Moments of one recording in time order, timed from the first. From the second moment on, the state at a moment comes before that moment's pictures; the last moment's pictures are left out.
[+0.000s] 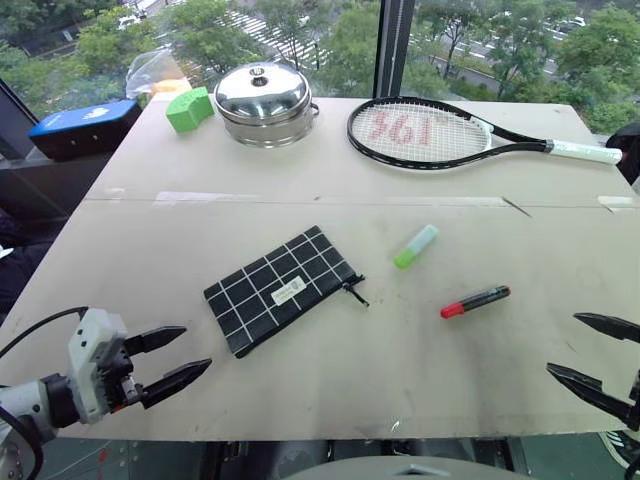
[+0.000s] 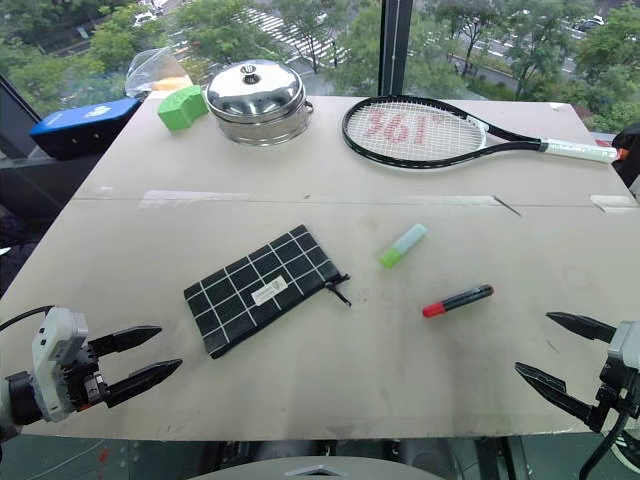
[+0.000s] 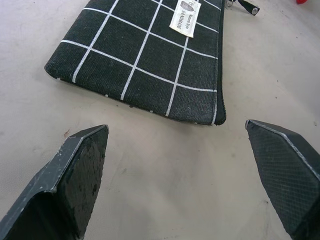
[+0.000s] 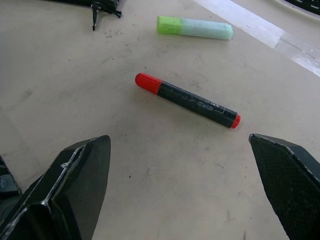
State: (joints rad) left arm 0.53 0.79 0.61 -0.25 -0.59 0.40 -1.20; right arm 0.65 -0.72 -0.71 -0.49 0.56 0.22 1.17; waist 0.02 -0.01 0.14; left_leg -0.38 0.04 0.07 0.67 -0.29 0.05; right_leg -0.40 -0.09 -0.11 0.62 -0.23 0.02
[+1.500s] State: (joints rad) left arm 0.18 0.70 0.13 -0.03 0.16 -0.39 -0.75; right arm 0.43 -0.78 -0.34 -0.72 0.67 0.27 1.13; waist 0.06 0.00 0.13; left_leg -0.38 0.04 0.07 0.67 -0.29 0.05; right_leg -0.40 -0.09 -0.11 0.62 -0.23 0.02
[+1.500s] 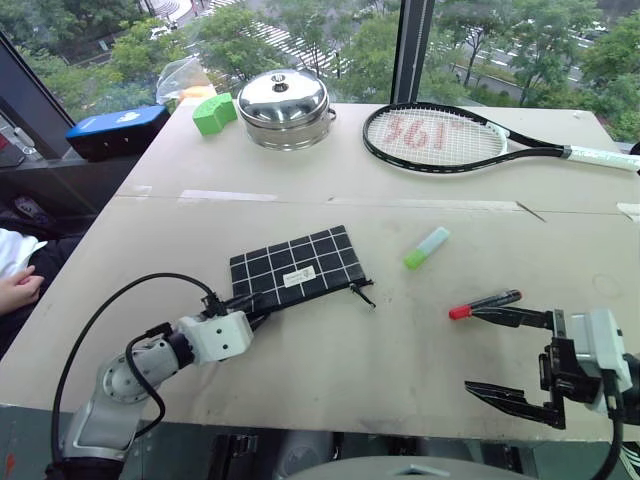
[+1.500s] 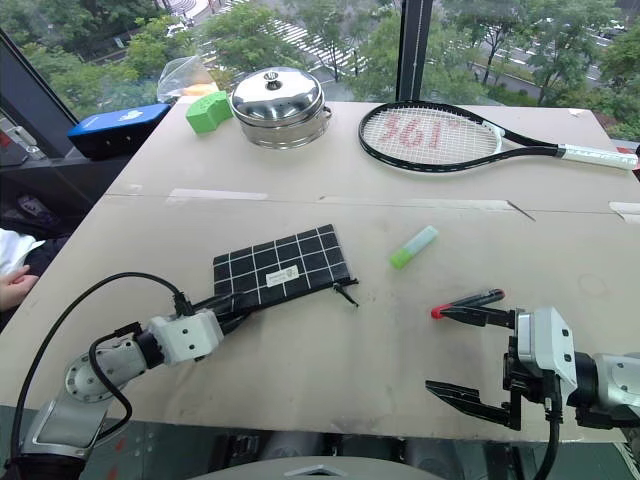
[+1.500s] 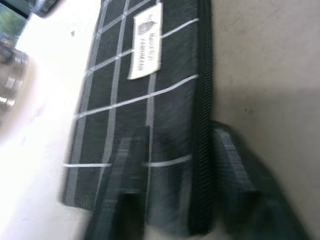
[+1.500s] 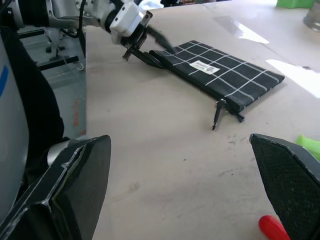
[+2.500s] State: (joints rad) left arm -0.18 0.68 -0.01 -0.42 -0.28 0.59 -0.81; right arm -0.43 -0.24 -0.01 -0.41 0.64 1.16 0.24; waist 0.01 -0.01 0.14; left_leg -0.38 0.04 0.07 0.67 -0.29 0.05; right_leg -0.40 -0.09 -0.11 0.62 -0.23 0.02
